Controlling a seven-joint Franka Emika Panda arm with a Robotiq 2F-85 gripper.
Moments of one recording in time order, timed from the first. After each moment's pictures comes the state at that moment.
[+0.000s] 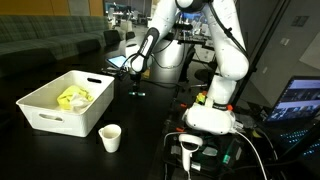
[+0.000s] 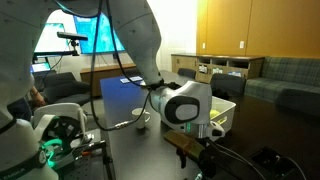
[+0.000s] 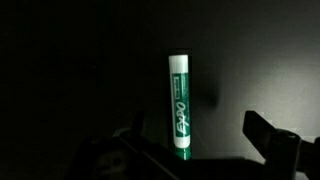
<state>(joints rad) -0.14 0.60 -0.08 -2.15 -0.22 2.65 -0.33</state>
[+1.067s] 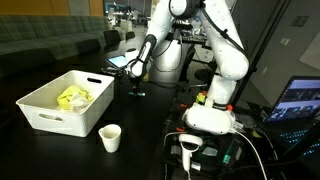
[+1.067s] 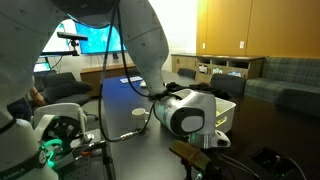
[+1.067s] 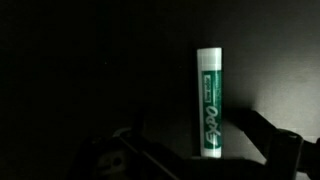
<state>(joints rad) -0.15 0.70 -0.10 -2.08 -0.25 2.70 -0.31</state>
